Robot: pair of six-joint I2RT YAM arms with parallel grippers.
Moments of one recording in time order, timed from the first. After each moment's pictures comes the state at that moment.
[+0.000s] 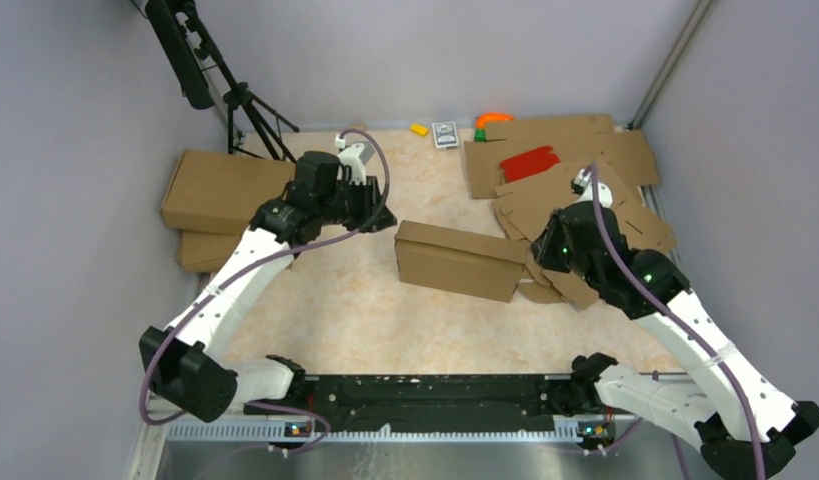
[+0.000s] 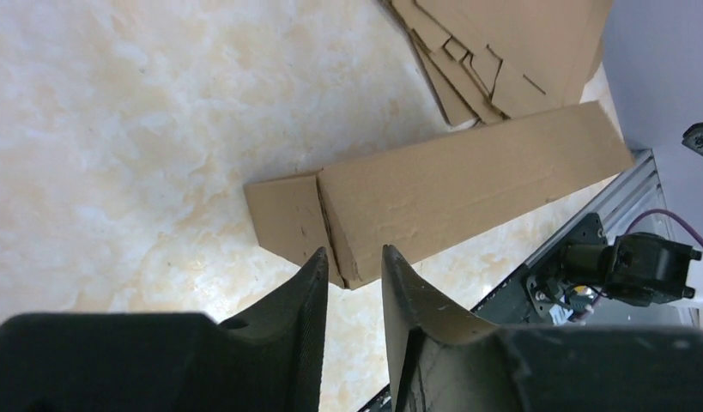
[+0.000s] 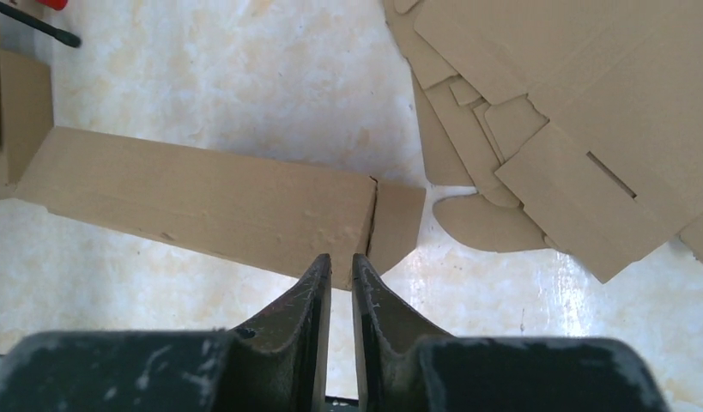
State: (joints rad) left arm -0.43 1.27 1.19 -0.55 0.38 -0.37; right arm 0.63 0.87 1.08 -0.89 0.33 0.68
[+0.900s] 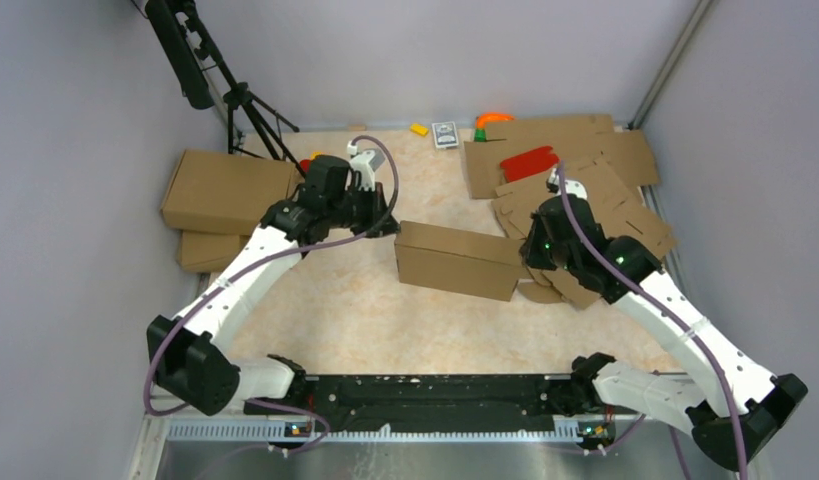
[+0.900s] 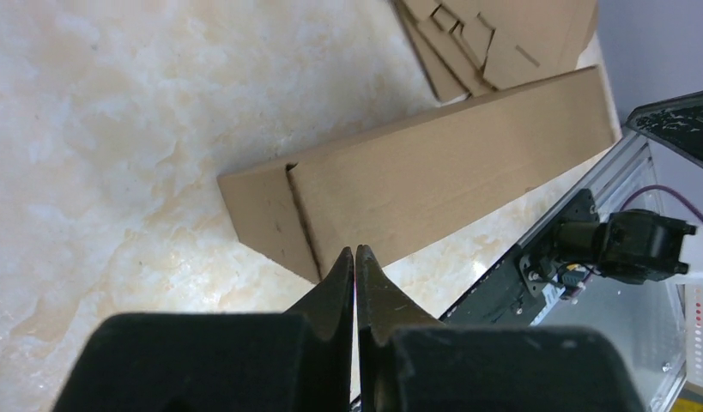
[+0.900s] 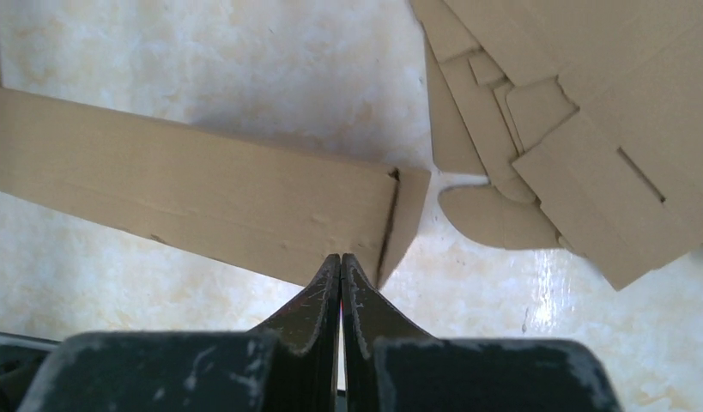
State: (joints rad) left arm -0.46 1.29 1.15 -0.51 0.41 -0.37; right arm 0.62 0.95 1.03 -0.84 0.26 0.63
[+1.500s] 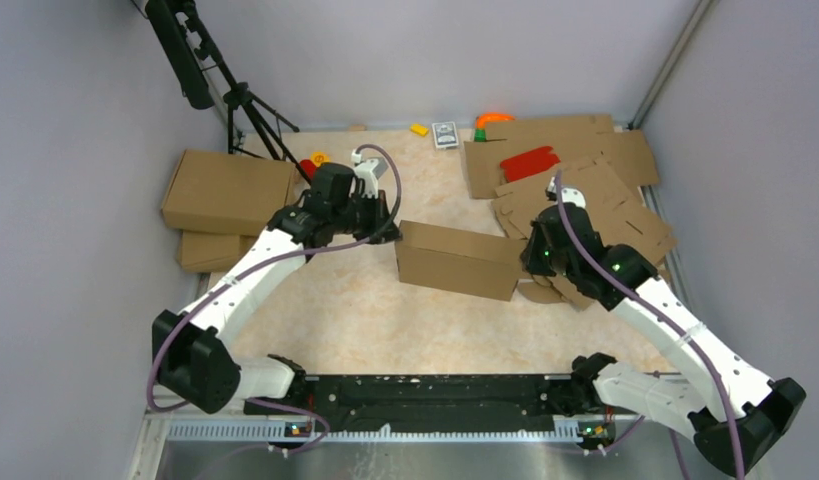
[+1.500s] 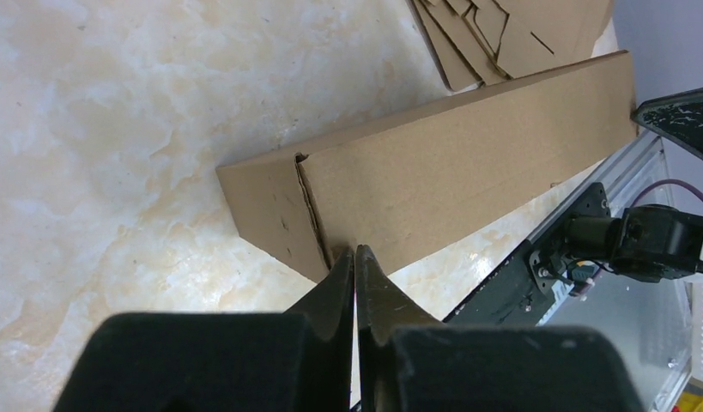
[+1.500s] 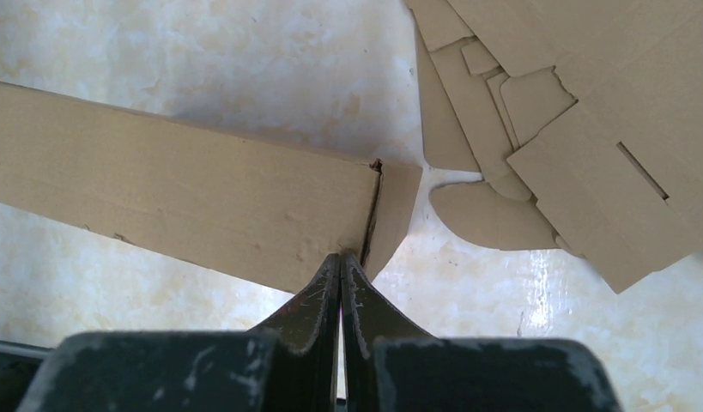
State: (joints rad) left arm -0.46 1.31 1.11 -0.47 0.42 -0.37; right arm 0.61 0.94 0.98 -0.80 0.26 0.61
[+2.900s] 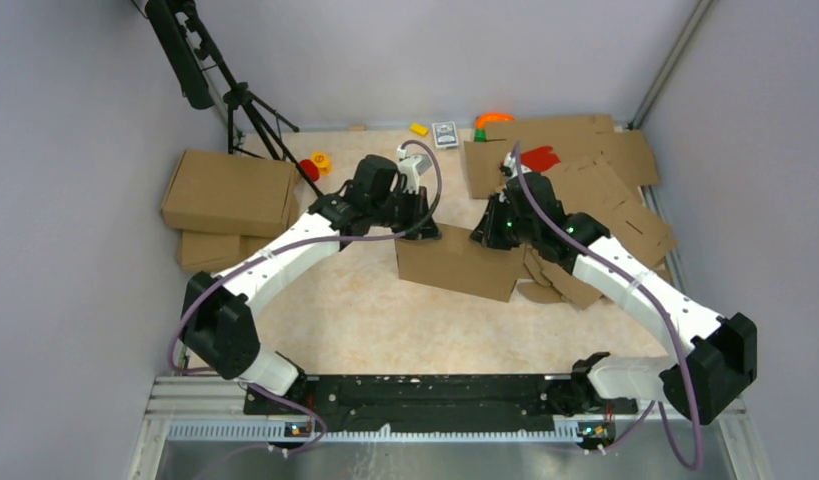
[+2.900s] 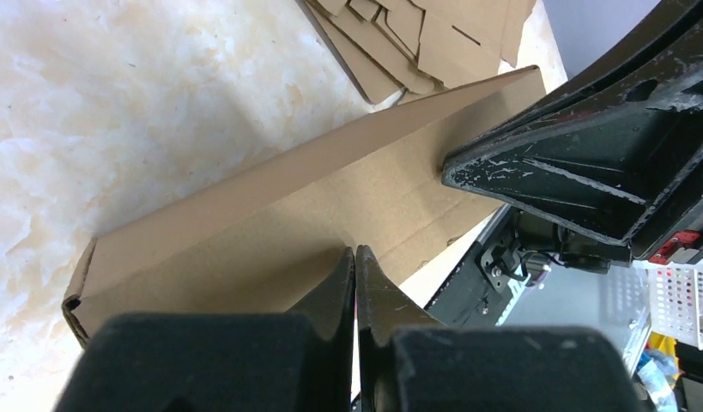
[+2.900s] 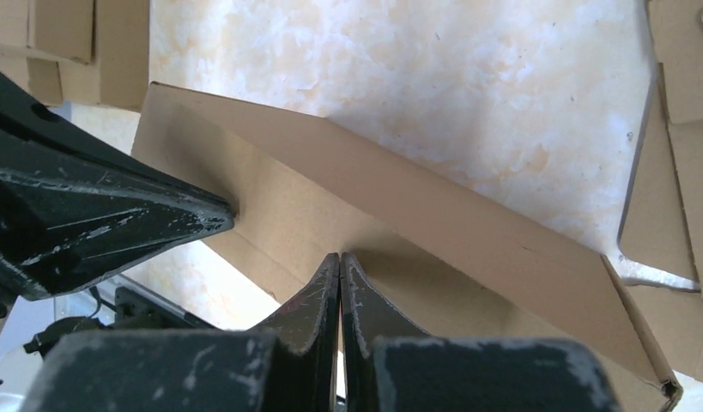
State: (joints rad) left arm -0.62 1.51 1.25 -0.39 0.45 -0.44; right arm 0.61 1.24 1.08 -0.53 -0.06 0.64
